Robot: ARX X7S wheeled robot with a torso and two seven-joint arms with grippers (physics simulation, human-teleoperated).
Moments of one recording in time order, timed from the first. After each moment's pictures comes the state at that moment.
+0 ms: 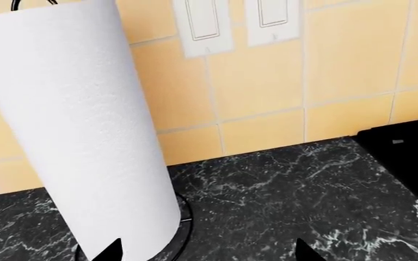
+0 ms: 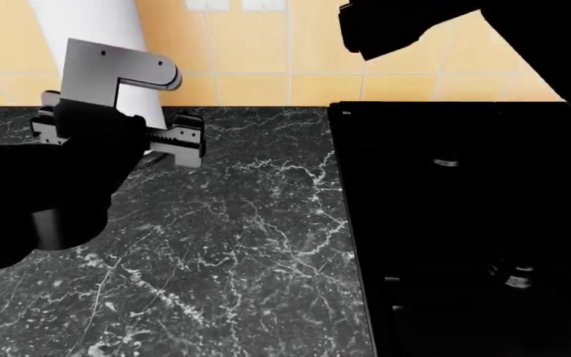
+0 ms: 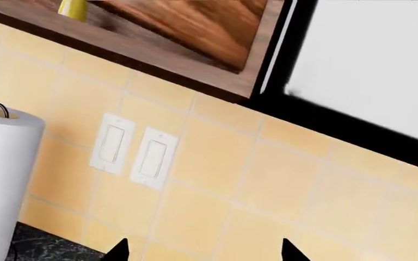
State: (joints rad) left arm -1.39 -0.82 1.06 0.20 -1.52 -0.62 -0.89; right arm 1.88 0.61 -0.69 -0.38 2.06 1.11 1.42
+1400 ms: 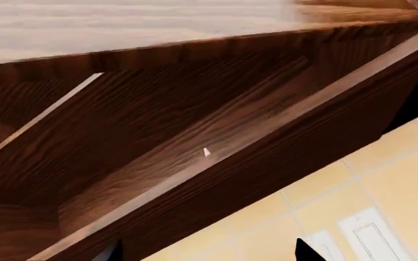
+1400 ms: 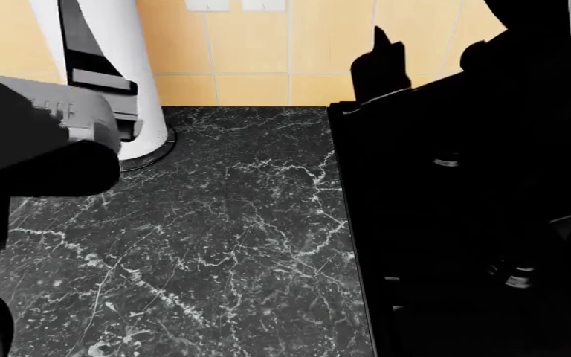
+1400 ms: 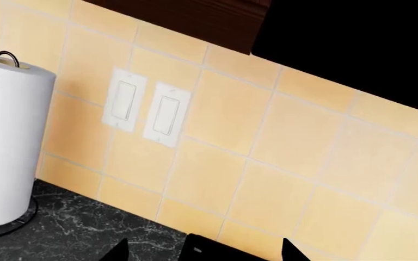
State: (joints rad) left arm -1.78 -1.06 1.27 0.98 -1.15 -0.68 -1.42; right arm 1.68 0.73 -0.69 -0.56 2.06 1.01 1.40
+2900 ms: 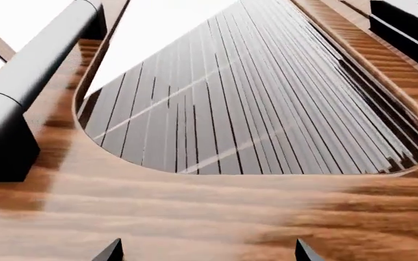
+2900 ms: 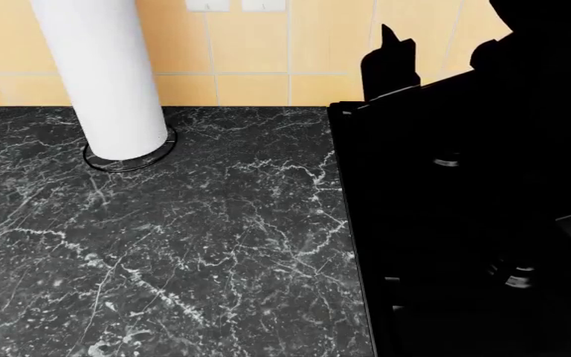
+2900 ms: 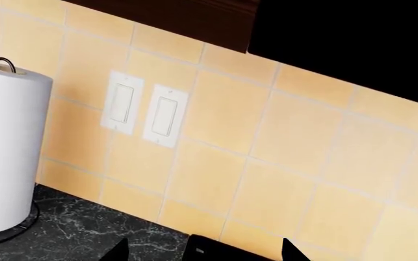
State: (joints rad) left arm -1.90 -0.81 1.01 0.75 -0.96 -0.79 -1.35; right arm 1.66 0.77 -0.70 -0.57 2.02 0.97 1.35
